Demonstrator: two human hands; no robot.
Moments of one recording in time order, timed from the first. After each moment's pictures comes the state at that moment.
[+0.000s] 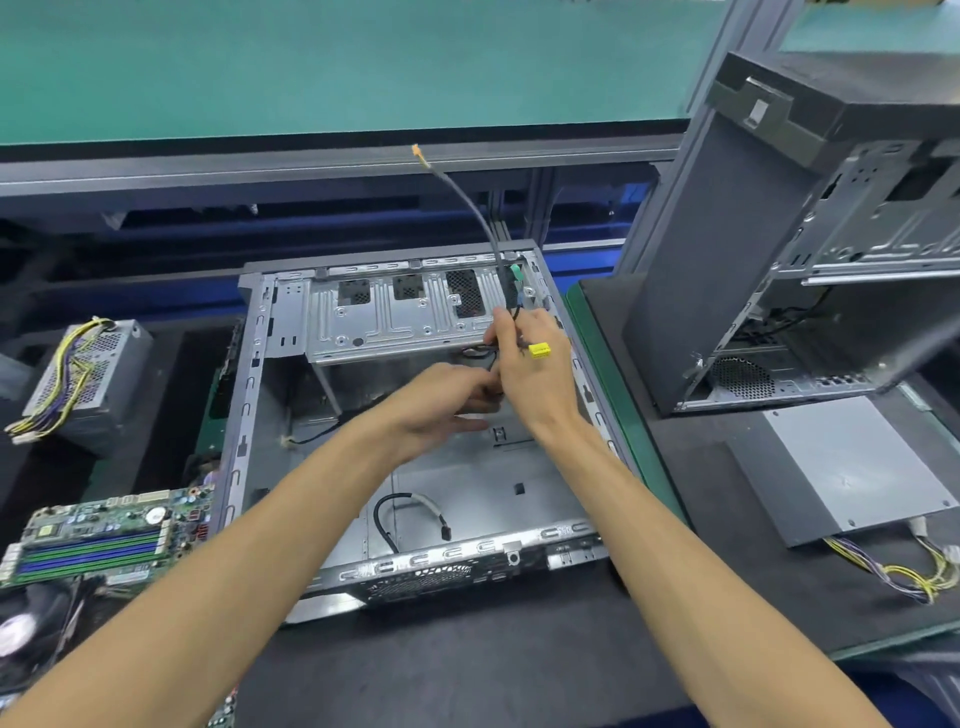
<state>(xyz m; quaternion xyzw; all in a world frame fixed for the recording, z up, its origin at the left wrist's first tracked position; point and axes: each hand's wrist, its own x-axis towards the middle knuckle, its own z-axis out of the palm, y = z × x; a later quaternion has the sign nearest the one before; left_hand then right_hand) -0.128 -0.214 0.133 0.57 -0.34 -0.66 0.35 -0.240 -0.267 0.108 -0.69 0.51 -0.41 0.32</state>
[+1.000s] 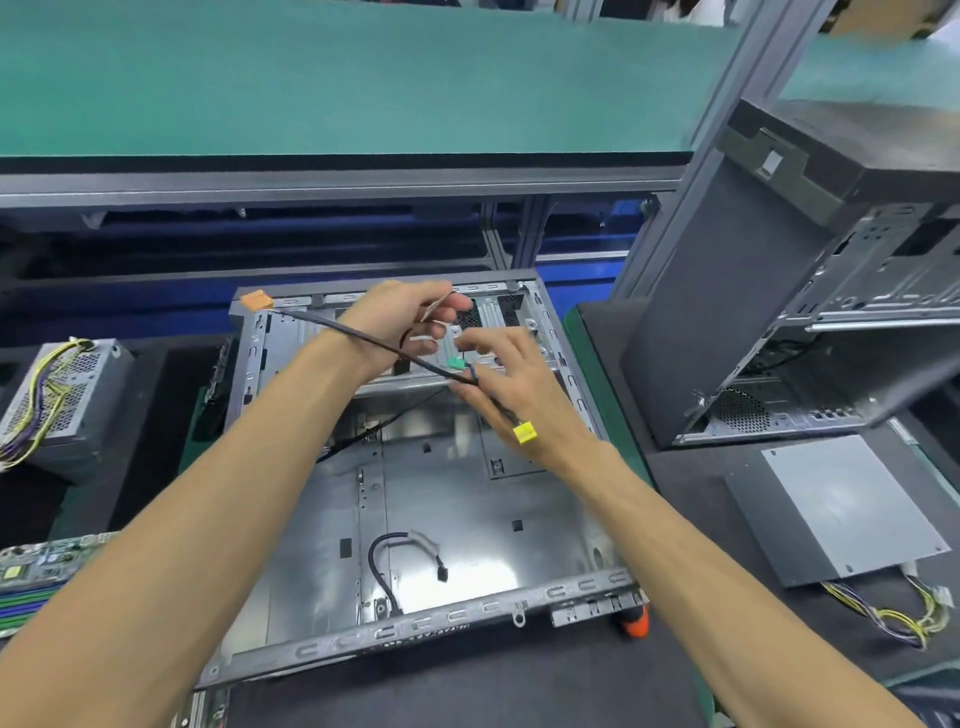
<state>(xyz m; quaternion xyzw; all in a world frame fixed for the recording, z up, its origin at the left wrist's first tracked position) -0.054 -0.293 0.174 0.58 -0.36 -0.58 0.44 -0.242 -0.294 0.109 -0.91 0.23 -0.34 0.03</state>
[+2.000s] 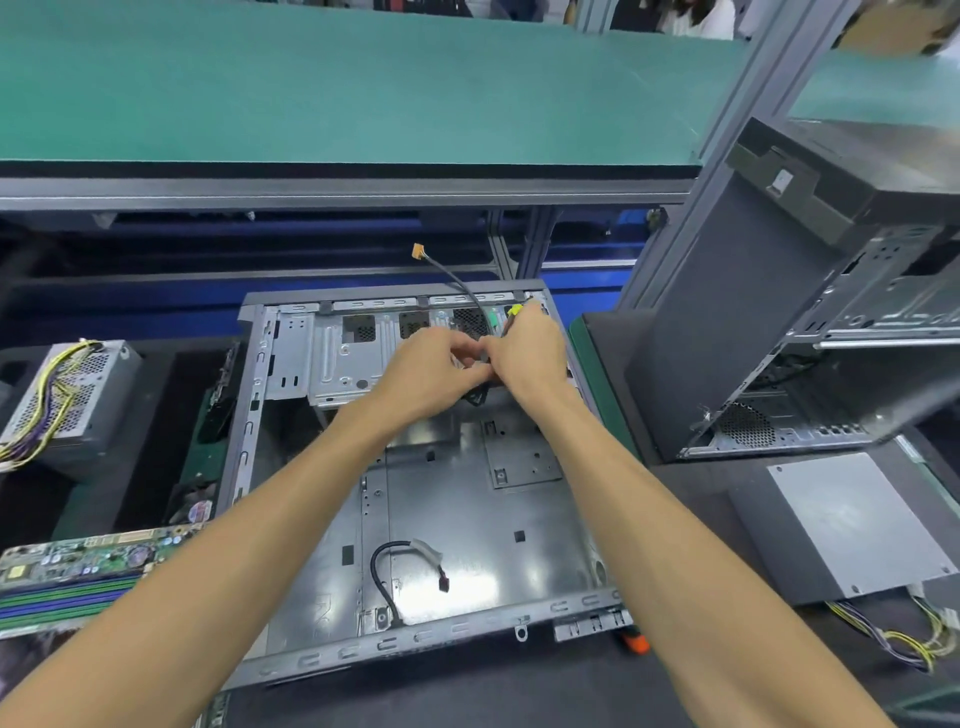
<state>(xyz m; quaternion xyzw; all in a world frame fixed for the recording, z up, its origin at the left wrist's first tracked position) -0.080 -0.277 0.139 0.69 -0.62 -0.25 0.28 -0.194 -0.343 0.134 -0.67 0.67 -0.21 0.25</state>
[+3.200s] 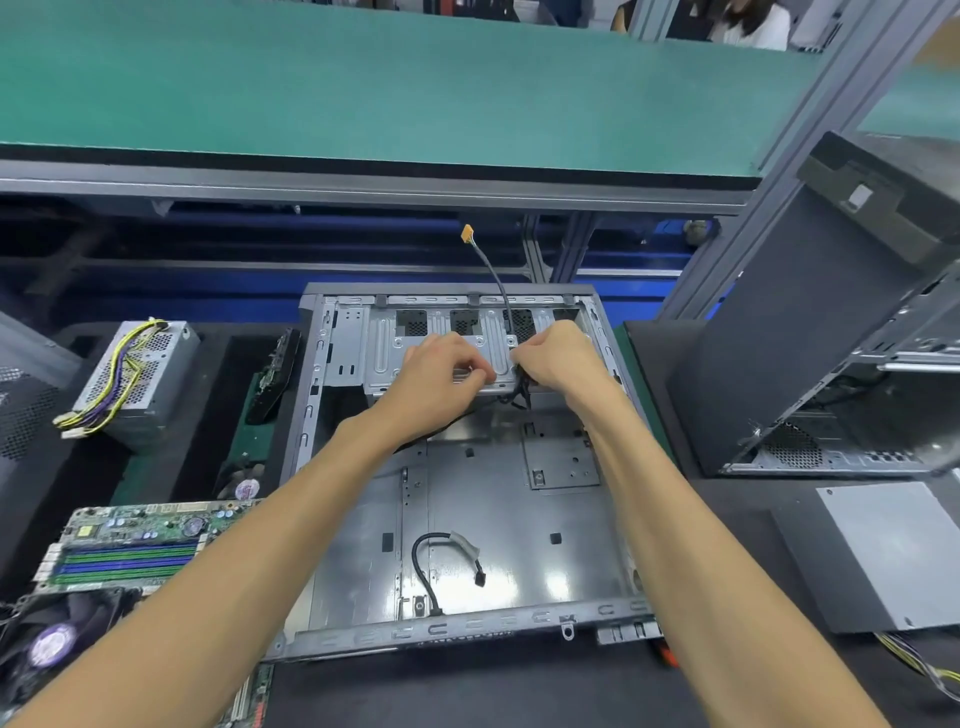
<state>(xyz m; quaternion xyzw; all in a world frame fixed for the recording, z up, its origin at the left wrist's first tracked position) -0.042 -0.245 0.129 0.67 -0.63 -0.24 0.29 -0.182 -0.330 0.155 -0.68 0.64 -0.10 0.33</state>
